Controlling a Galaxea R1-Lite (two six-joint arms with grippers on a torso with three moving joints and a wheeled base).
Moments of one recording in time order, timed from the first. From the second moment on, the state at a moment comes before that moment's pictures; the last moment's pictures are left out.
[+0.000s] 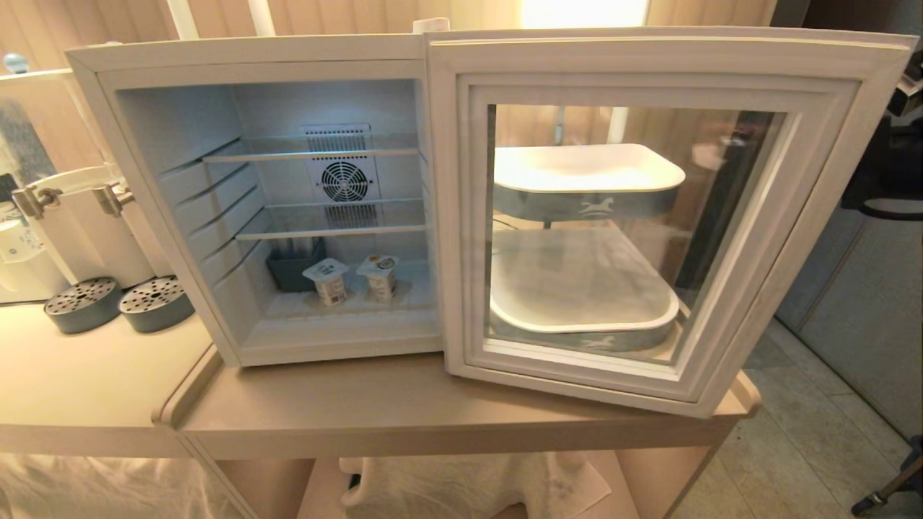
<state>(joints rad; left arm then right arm) 0.00 0.00 0.00 -0.01 -0.01 -0.01 -0.26 1.74 -1.51 0.16 1.04 0.25</state>
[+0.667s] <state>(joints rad) 0.00 0.00 0.00 -0.01 -0.01 -0.01 -0.05 1.31 -1.26 0.30 0.81 0.17</state>
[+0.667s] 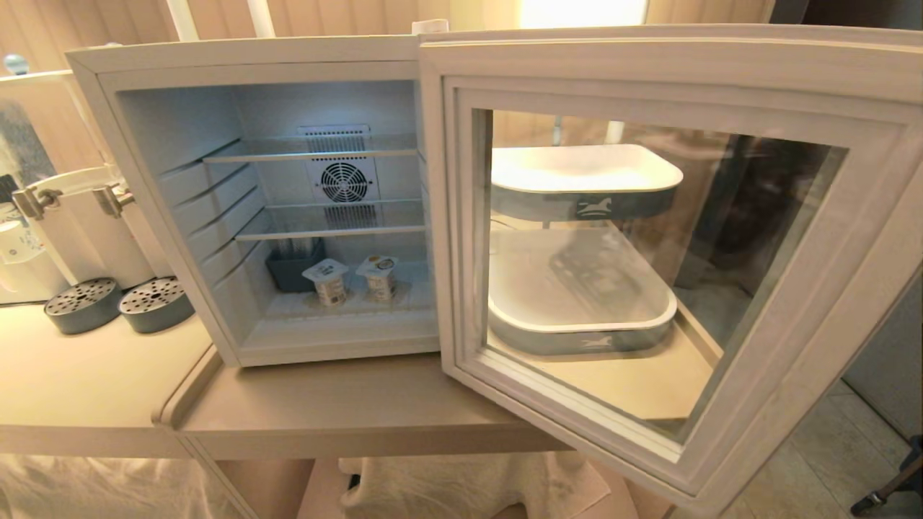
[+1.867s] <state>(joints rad) 0.00 0.00 0.00 -0.01 -0.01 -0.01 0.79 1.01 -0.96 0.21 0.04 -0.18</state>
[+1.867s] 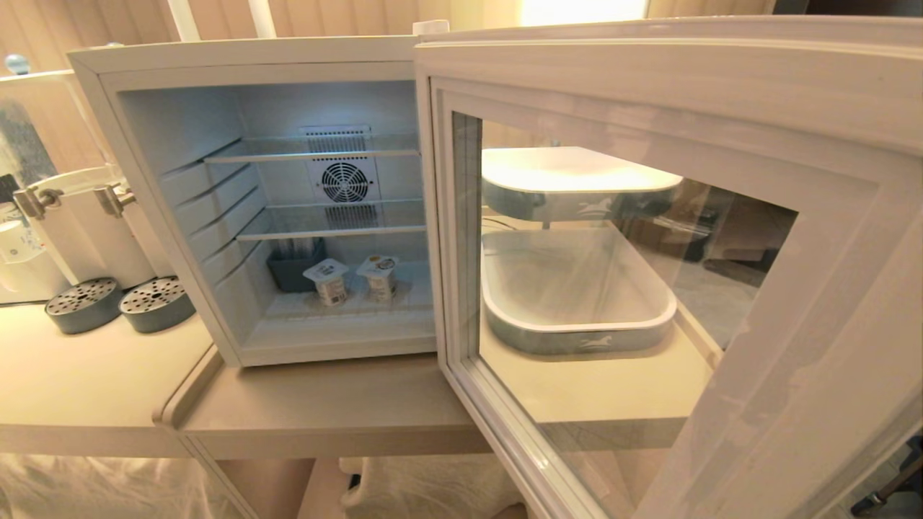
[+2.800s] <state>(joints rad) 0.00 0.00 0.00 -0.01 -0.01 -0.01 0.80 1.02 -0.99 0.05 0.35 0.05</state>
